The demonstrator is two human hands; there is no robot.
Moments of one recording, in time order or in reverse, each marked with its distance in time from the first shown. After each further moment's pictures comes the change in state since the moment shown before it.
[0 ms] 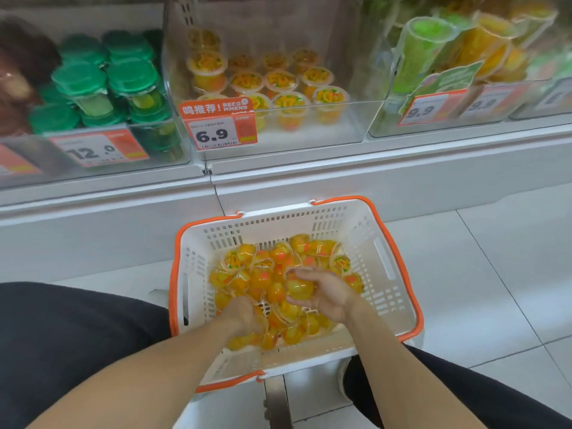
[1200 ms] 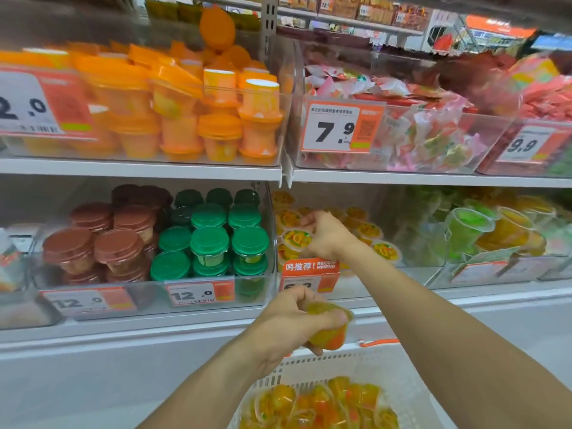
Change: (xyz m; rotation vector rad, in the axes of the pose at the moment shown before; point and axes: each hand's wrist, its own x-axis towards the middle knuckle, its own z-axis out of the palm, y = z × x) left_hand -0.162 0.033 -0.263 -1.064 0.202 0.545; right_hand 0.033 -0.281 0.257 -1.413 0.442 -0.631
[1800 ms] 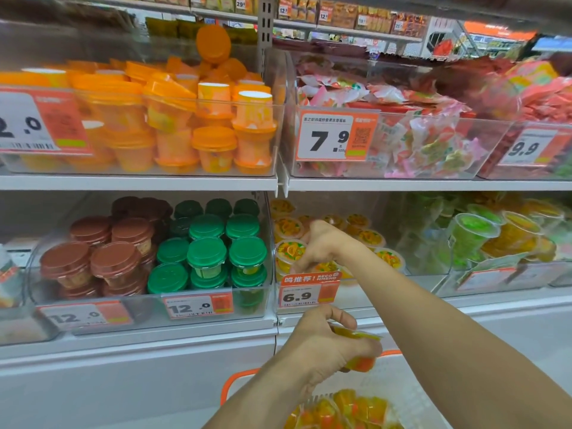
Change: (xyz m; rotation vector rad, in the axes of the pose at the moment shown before) left_hand 0.007 0.002 0.041 0.015 0.035 -0.043; right_hand 0.008 -0.016 -0.009 0.070 -0.257 0.102
